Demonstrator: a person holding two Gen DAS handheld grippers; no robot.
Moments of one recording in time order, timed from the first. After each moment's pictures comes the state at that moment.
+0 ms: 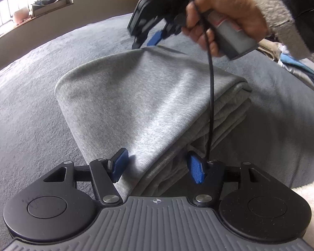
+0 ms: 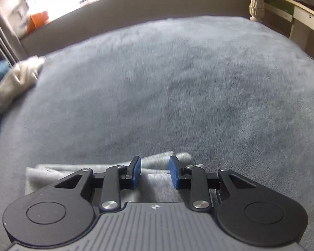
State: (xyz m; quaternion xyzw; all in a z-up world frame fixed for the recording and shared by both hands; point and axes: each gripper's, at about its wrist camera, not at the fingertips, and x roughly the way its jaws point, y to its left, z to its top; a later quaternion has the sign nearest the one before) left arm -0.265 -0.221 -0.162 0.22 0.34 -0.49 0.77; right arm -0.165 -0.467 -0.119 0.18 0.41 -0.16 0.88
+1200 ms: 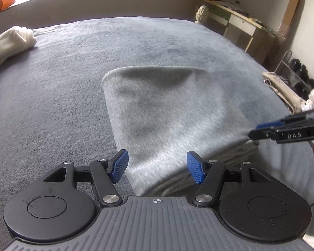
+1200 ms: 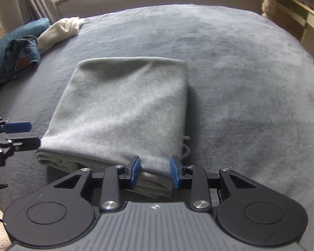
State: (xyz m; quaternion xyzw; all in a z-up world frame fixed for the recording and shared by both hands) left arm -0.230 -0.199 -0.124 0.09 0.42 -0.40 0.81; right arm -0.341 -0.429 -0.100 0.13 0.48 -0.09 0.87
